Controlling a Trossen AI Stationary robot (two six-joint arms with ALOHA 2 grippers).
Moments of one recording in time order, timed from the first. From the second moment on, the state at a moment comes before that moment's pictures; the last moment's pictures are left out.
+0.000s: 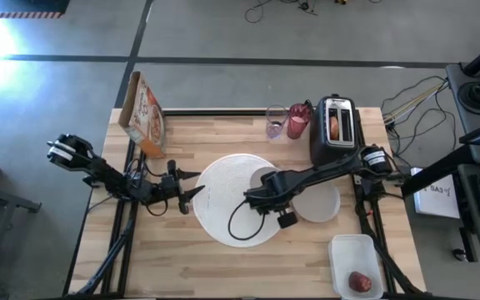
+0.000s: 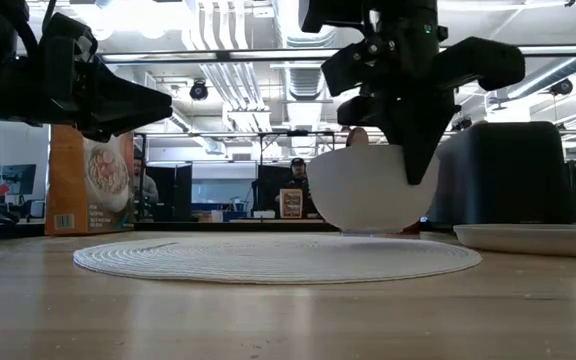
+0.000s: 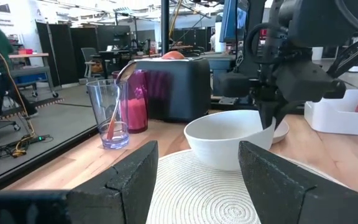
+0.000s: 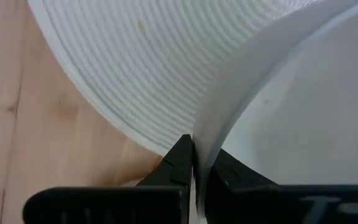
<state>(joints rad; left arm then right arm) -0.36 1.36 0.02 1.41 -0.69 0.04 0.17 1.93 1.52 -1.13 0.03 -0.18</state>
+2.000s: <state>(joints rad) -0.36 1.36 0.02 1.57 -0.70 0.04 0.16 2.07 1.60 -0.65 0.06 -0.65</state>
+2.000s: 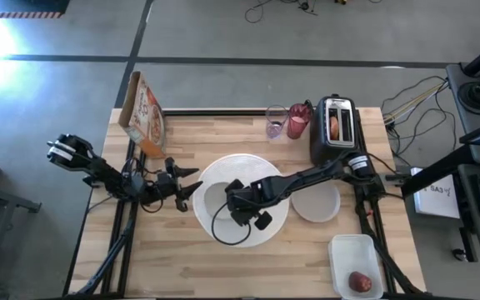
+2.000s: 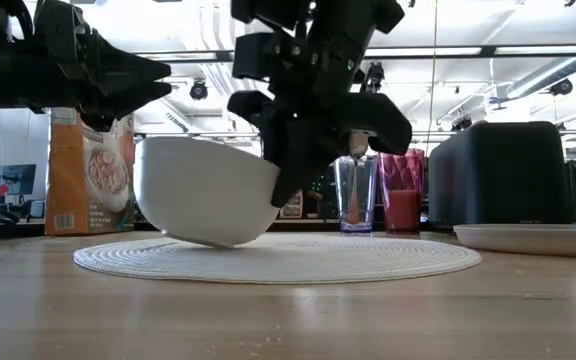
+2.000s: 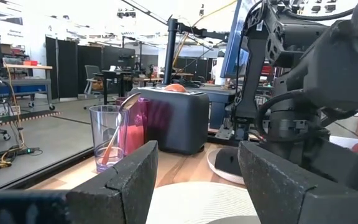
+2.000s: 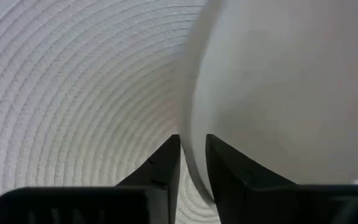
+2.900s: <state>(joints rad) -0.36 1.36 0.02 1.56 -0.70 0.04 0.15 1.92 1.76 -1.30 0.13 0.30</state>
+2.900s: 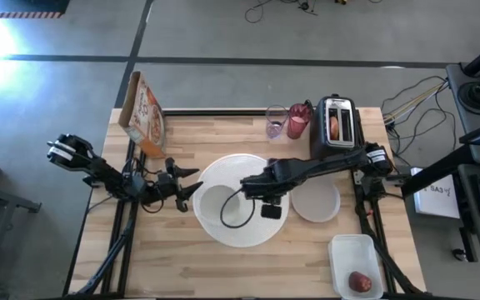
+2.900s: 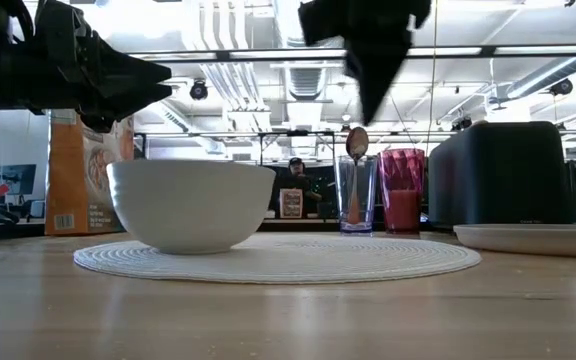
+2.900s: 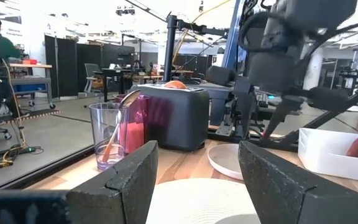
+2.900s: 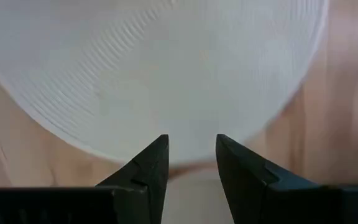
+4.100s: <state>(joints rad) -0.36 1.36 0.02 1.54 -0.62 0.04 0.17 1.91 1.30 -1.08 -0.11 0.80</state>
